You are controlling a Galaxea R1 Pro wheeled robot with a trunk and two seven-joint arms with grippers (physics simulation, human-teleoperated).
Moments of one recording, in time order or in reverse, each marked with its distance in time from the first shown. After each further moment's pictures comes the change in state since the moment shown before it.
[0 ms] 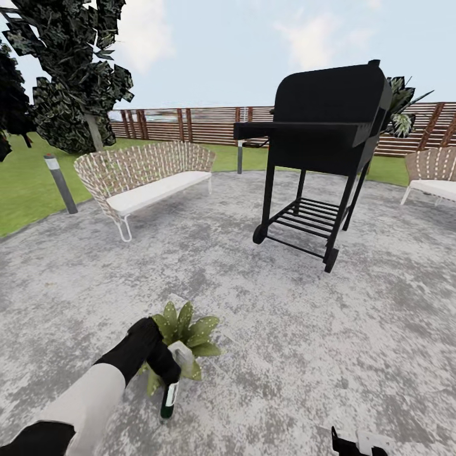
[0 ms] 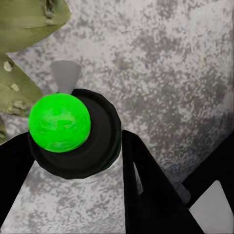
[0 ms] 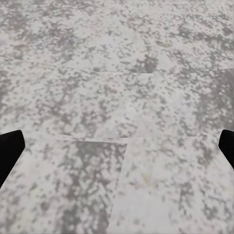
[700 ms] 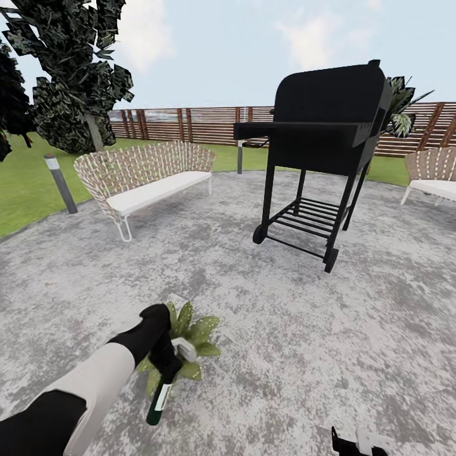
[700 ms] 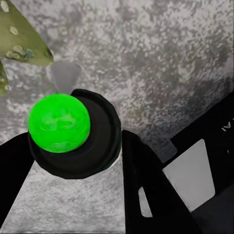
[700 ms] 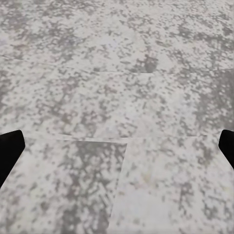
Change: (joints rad) left arm -0.111 -0.017 -0.177 0.086 -0.101 0.246 -0.153; right arm 0.000 0.000 0.000 0.000 0.000 0.000 0.000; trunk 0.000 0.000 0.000
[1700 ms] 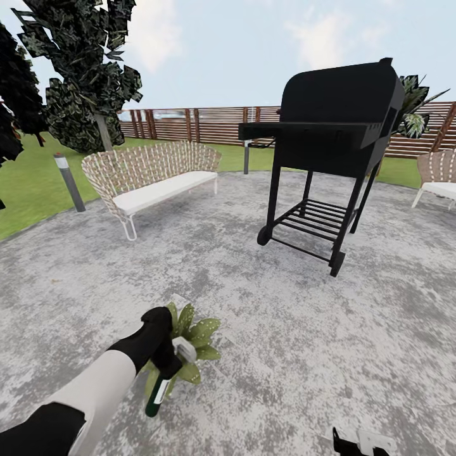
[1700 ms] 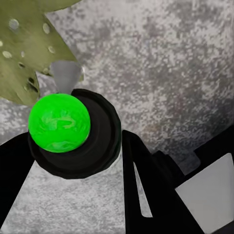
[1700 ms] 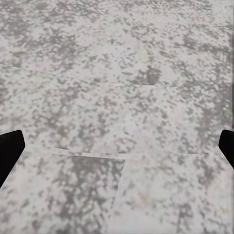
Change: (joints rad) left arm 0.046 -0.011 0.016 -0.077 -0.009 0.011 0.113; right arm 0.000 -0.005 0.000 0.004 0.002 0.001 0.001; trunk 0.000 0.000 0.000
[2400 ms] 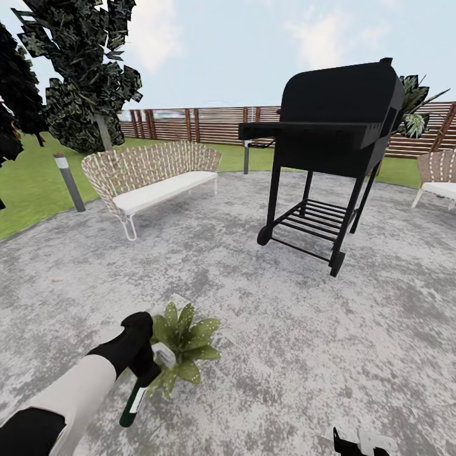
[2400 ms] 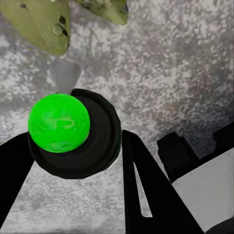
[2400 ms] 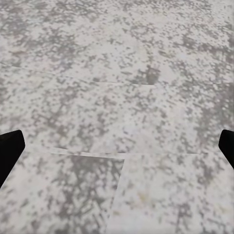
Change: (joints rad) left arm 0.020 0.100 0.003 0.015 0.001 -0.005 -0.008; right arm 0.000 -0.001 0.000 0.001 0.000 0.001 0.000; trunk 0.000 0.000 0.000
